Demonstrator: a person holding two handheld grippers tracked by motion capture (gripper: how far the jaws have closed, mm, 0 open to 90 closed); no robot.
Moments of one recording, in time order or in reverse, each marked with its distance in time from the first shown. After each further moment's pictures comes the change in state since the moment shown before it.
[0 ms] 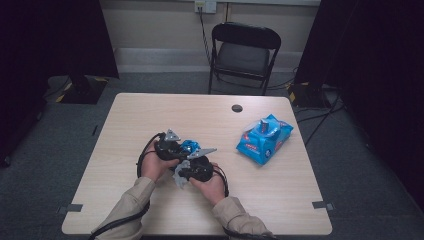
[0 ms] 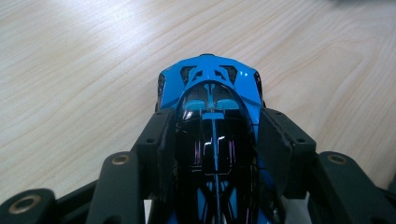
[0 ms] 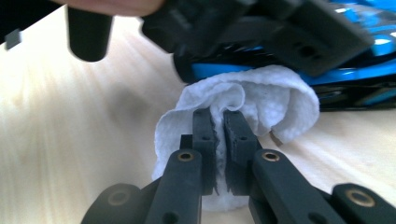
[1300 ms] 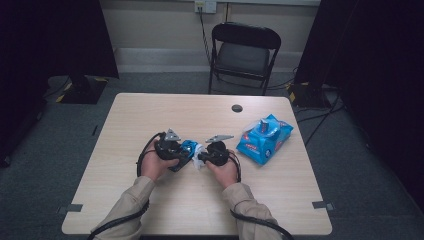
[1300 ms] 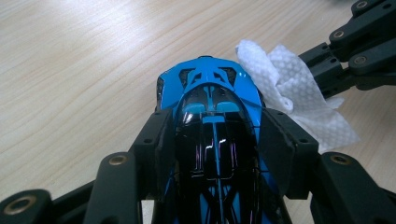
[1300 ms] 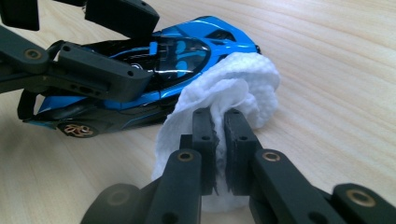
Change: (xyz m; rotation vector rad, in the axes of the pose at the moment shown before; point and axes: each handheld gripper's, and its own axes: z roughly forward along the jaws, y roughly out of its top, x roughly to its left) left arm 0.002 0.001 0.001 -0.001 -0.013 0.017; right arm -0.063 0.010 -0.022 -0.026 -0.191 0.081
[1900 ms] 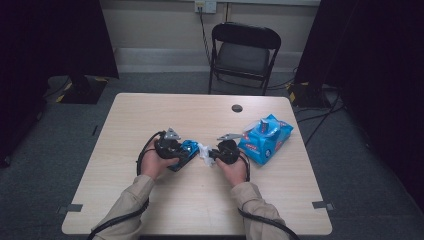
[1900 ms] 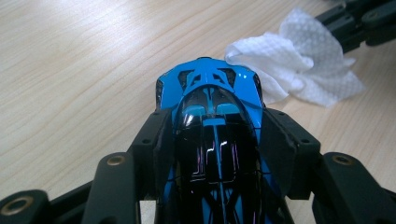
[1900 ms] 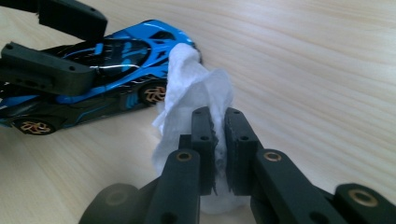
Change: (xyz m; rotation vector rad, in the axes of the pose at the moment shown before) left arm 0.003 0.003 0.002 0.005 -0.018 -0.001; right arm -0.024 -0.006 -0.017 -0.021 -0.074 0.042
